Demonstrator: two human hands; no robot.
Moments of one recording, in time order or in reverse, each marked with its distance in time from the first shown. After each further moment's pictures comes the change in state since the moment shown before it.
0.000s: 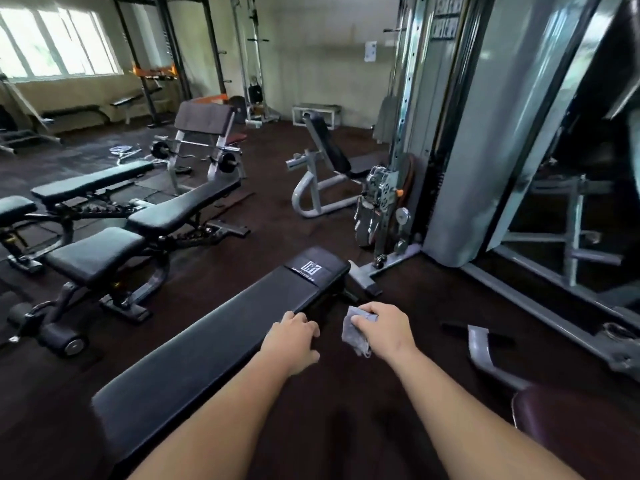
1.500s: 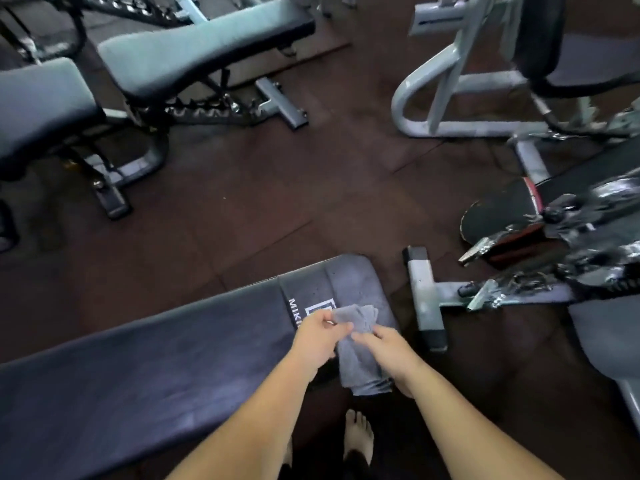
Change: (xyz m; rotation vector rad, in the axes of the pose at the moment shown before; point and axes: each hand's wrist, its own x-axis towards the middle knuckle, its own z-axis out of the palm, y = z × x) left_hand 0.734 -0.190 0.133 -1.635 0.053 -0.990; right_hand 0.790 0.155 0.236 0.113 -0.849 0.386
